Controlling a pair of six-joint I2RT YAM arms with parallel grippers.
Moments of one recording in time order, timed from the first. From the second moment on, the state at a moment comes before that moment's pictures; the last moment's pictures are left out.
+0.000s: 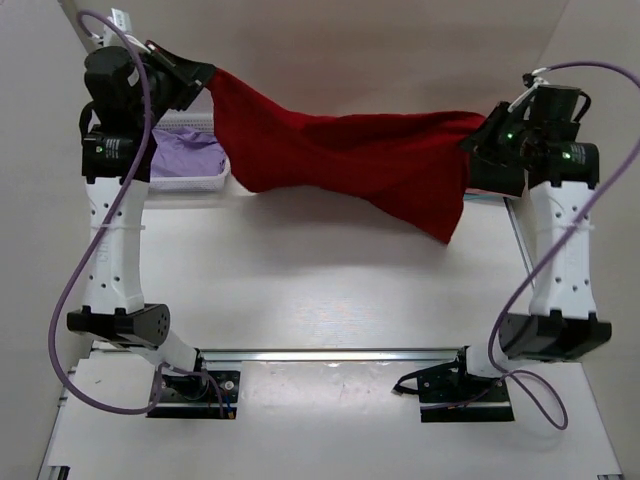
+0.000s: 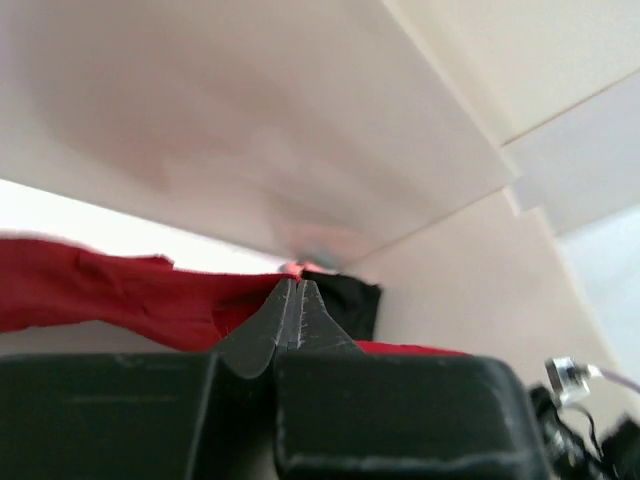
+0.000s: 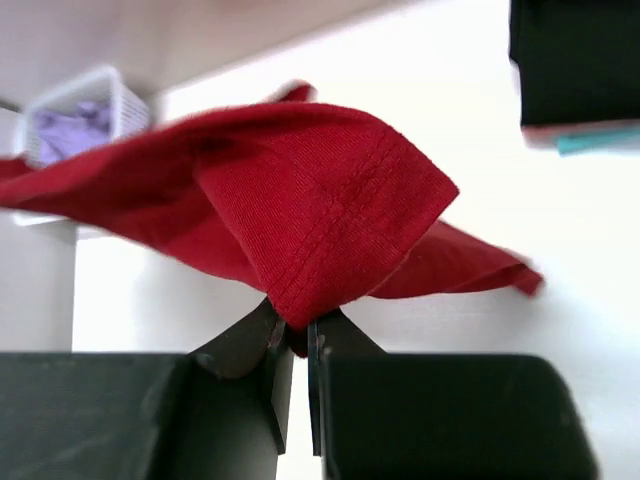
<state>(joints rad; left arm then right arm) -0.07 1.57 2.14 -0.58 0.22 -0.82 -0.09 1.49 1.90 -0.94 -0.33 0.40</state>
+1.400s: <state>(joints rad) 0.02 1.69 2.11 -0.56 0.39 -0.80 -0.10 1.41 1.69 -1.14 -0.31 0.13</state>
